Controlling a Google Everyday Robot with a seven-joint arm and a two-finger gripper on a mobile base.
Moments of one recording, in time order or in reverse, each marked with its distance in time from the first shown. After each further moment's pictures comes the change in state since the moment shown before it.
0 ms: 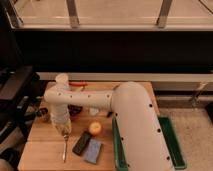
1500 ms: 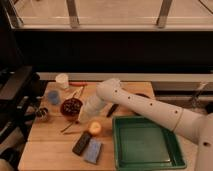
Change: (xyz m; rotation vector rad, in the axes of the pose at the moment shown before) arm -0.033 0.127 -0.122 0.472 0.212 0.127
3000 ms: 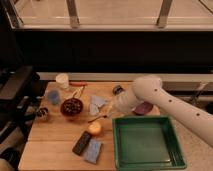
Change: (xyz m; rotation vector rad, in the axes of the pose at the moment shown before) arm -0.004 0.094 -0.140 -0.014 0.170 0.198
